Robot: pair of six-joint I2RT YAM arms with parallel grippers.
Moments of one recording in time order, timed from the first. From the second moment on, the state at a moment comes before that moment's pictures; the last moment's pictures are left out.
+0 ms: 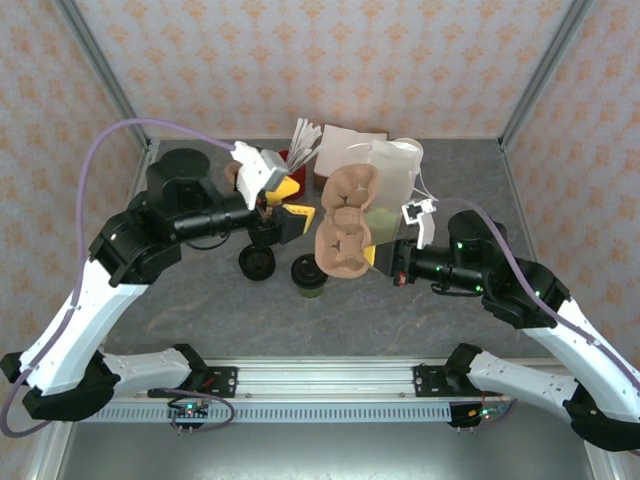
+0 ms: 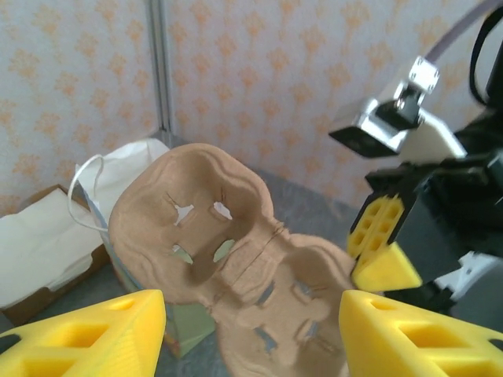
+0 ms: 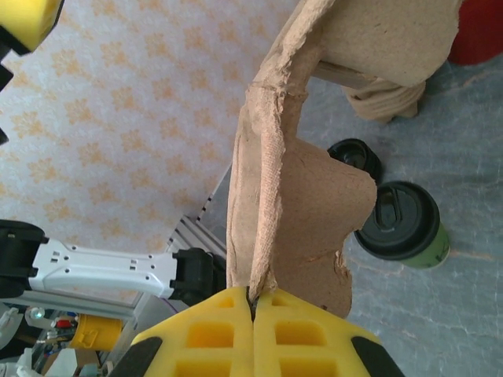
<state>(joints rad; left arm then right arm) -0.69 1.16 1.68 -0.84 0.36 0.04 0.84 0.83 1.24 -0.81 -0.25 0.69</state>
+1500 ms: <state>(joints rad) -0.78 1.41 1.68 -1.00 0.37 0.54 0.84 0.89 1.28 -0.90 -0.36 0.65</state>
